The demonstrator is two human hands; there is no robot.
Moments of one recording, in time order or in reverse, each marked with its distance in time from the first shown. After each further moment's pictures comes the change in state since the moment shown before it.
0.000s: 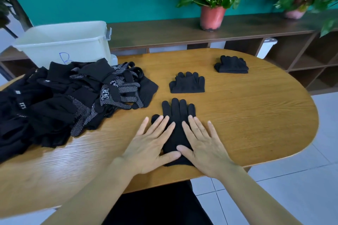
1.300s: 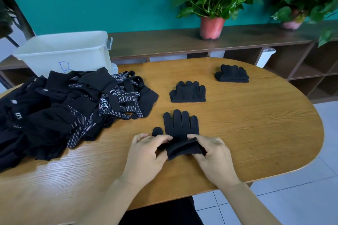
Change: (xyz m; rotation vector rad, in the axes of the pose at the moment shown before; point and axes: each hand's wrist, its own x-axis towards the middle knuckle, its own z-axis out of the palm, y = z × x) left_hand 0.001 0.007 0.007 -0.451 0.646 -0.103; right_hand 0.006 0.015 0.019 0.441 0.735 -0.026
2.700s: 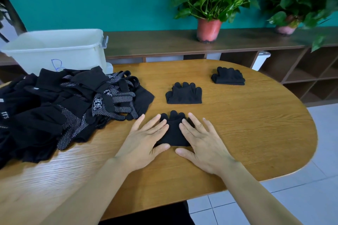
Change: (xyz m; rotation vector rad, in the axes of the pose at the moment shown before) left_hand 0.037 -0.040 0.008 0.347 -0.331 0.252; right_hand 0.038 0.021 0.002 -0.525 -0.499 -0.251
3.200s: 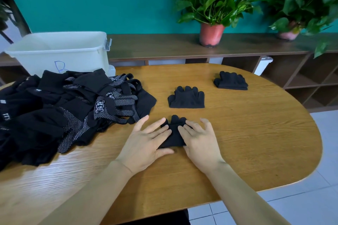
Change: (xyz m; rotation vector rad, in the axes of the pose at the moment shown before) left_hand 0.007 -0.005 0.006 0.124 0.269 0.098; right_hand 0.026 -0.010 0.010 -0.108 0.368 0.021
